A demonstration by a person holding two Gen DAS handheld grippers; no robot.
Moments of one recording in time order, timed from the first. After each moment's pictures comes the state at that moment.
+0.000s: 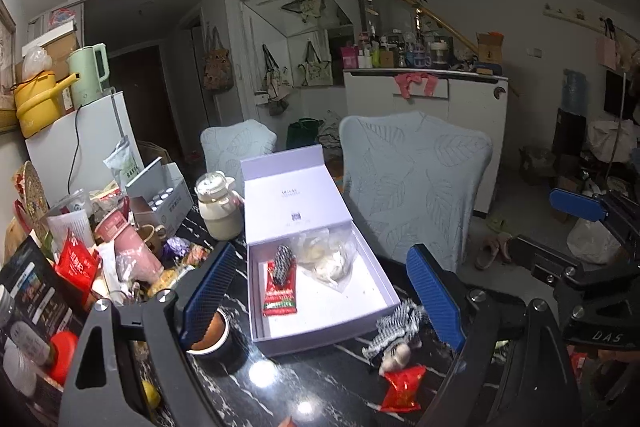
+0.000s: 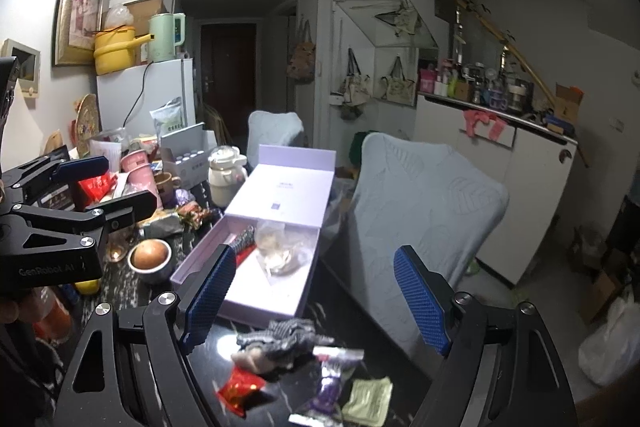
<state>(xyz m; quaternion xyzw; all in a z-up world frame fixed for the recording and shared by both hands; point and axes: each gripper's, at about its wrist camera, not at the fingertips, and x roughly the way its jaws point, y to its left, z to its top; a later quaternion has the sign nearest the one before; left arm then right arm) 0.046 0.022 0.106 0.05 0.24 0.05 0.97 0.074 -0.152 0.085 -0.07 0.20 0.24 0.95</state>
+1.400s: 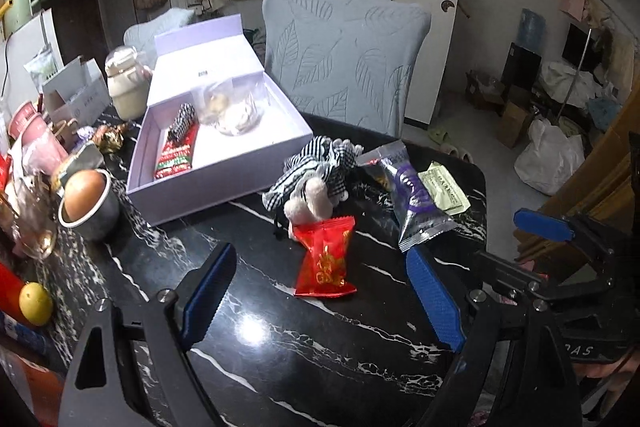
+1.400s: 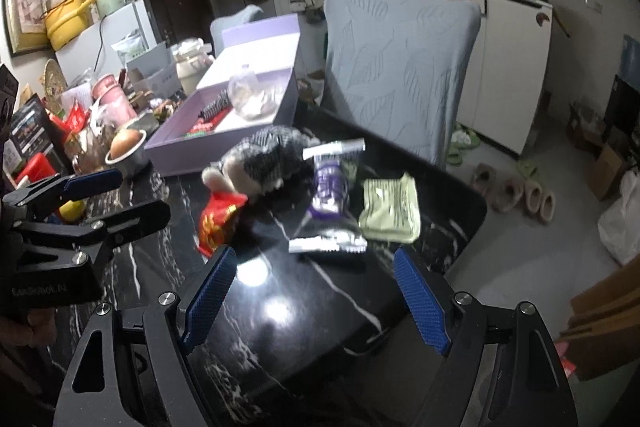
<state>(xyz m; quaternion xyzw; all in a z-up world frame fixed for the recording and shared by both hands) 0.032 -0.019 -0.049 0.02 0.39 -0.05 0.92 0.030 -0.196 -0.073 0.00 0.37 0.20 0.91</state>
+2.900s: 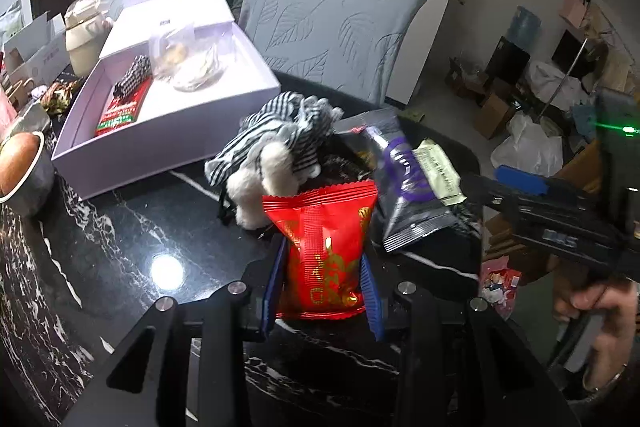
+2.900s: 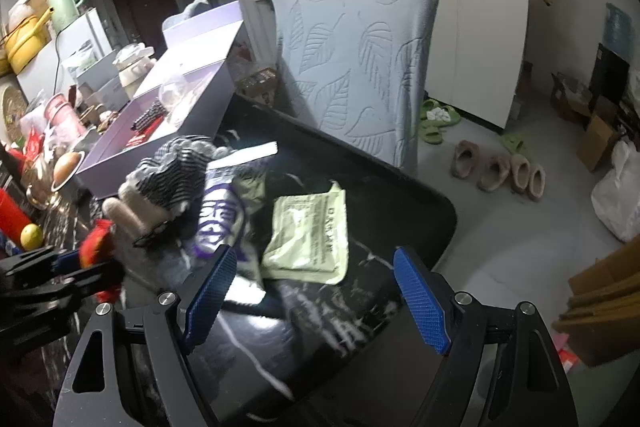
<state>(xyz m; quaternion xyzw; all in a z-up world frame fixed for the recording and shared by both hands) 0.070 -0.030 -0.091 -0.03 0.43 -0.10 0.89 0.110 -0.243 -0.105 0.03 0.40 0.15 0.90</state>
